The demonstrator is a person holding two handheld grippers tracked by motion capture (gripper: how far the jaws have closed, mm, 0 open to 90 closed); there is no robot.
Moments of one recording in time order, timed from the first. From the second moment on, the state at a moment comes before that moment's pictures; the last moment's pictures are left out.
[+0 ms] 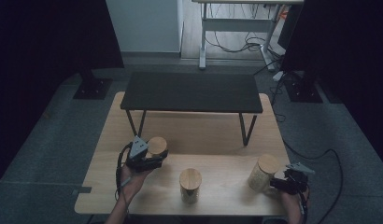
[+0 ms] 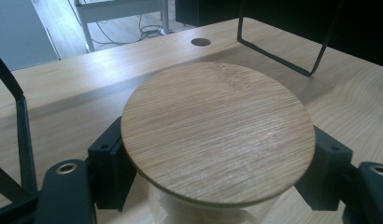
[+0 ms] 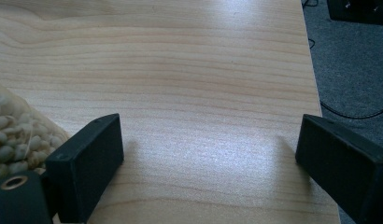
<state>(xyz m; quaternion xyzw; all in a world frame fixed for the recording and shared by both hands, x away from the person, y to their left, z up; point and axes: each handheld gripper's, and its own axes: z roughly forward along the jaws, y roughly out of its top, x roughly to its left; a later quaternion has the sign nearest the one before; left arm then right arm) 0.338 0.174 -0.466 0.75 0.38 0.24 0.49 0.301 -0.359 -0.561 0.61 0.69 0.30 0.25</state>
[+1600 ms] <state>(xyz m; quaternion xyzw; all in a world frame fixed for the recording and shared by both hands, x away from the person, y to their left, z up) 0.364 0.179 -0.413 0.75 0.37 0.26 0.49 0.301 -0.359 -0.561 0.61 0.69 0.30 0.25</state>
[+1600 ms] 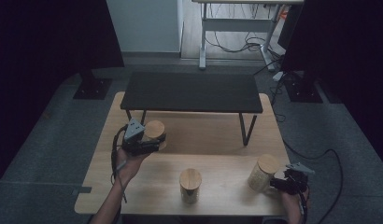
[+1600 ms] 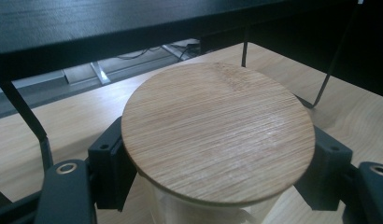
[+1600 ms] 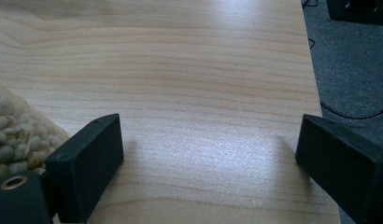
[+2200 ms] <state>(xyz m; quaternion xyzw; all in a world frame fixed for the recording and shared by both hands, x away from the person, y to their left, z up) 0.385 0.182 -0.393 0.75 0.36 0.26 0.49 0.301 -0.359 -0.561 0.61 0.69 0.30 0.25</state>
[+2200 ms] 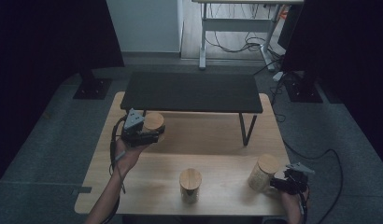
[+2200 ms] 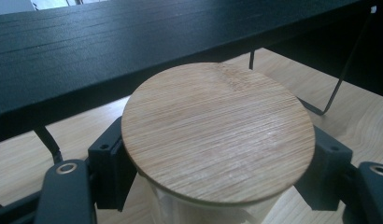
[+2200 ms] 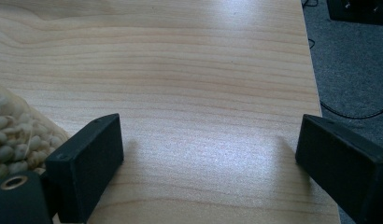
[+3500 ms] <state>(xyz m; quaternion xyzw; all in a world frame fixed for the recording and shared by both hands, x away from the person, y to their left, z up) 0.407 0.182 -0.352 0.76 0.36 0.25 0.48 0.301 -0.359 -0.561 0.61 0.69 0.30 0.26</state>
